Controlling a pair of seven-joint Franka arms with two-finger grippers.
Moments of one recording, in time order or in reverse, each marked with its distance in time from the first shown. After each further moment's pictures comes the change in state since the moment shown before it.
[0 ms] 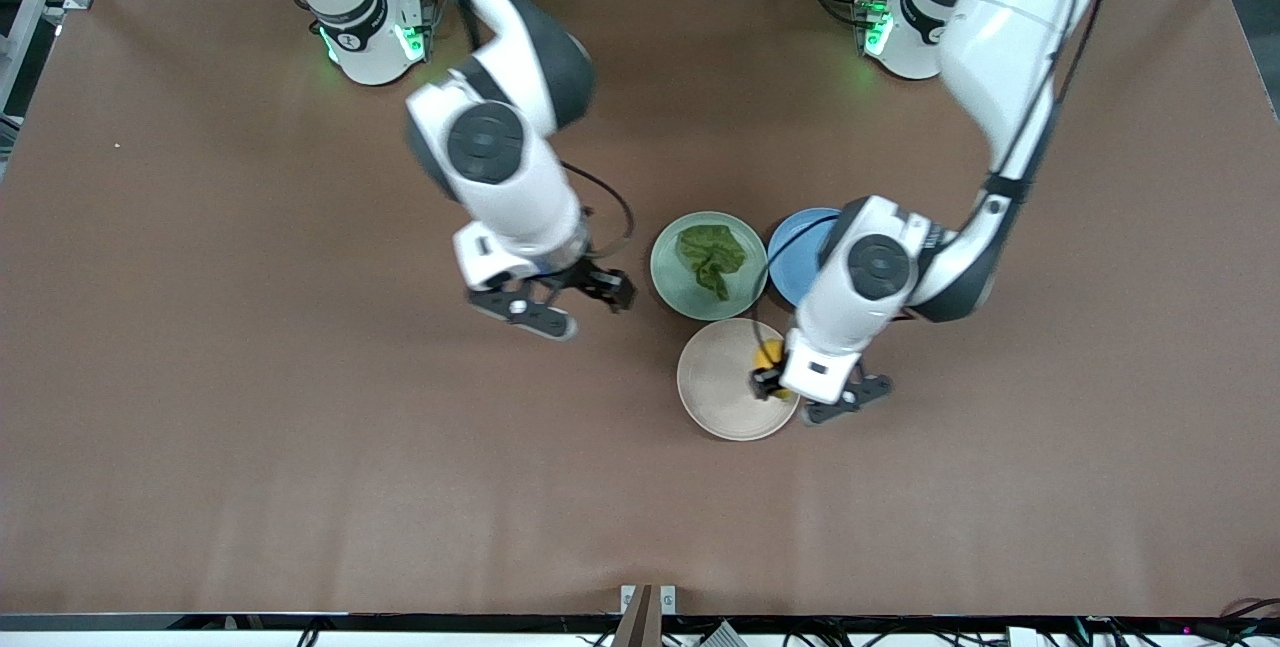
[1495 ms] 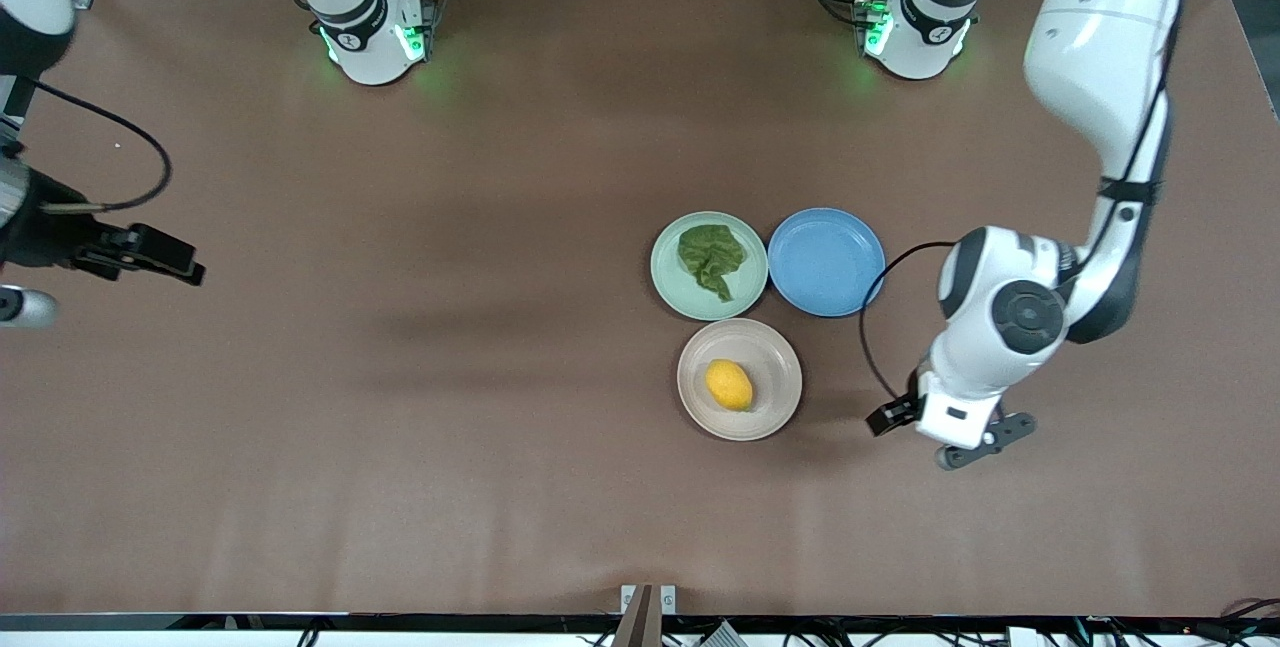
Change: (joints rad) left arm 0.240 -0.094 0.059 0.027 0.019 -0.253 0.289; right arm -0.573 -0.269 -0.005 -0.003 -0.008 -0.372 -0.826
